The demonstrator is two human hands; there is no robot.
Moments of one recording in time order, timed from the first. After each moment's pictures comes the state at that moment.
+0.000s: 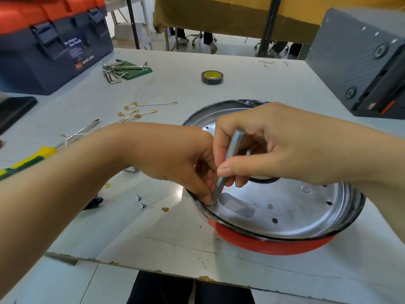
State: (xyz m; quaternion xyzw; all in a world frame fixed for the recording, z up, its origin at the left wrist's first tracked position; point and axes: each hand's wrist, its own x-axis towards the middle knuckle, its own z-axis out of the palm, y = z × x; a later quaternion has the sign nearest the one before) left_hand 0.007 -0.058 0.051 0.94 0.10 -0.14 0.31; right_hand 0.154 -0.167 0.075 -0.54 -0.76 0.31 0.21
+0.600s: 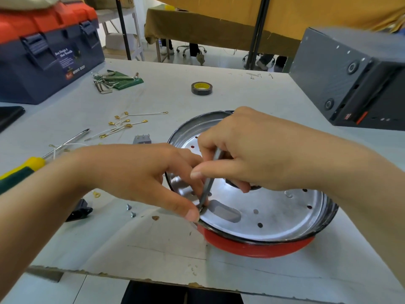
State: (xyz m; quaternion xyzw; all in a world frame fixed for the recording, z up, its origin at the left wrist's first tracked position) left_hand -0.018 -0.056 0.043 0.94 0.04 -0.08 0.34; right_hand 0.140 -0.163 0.082 -0.59 -0.79 0.14 0.10
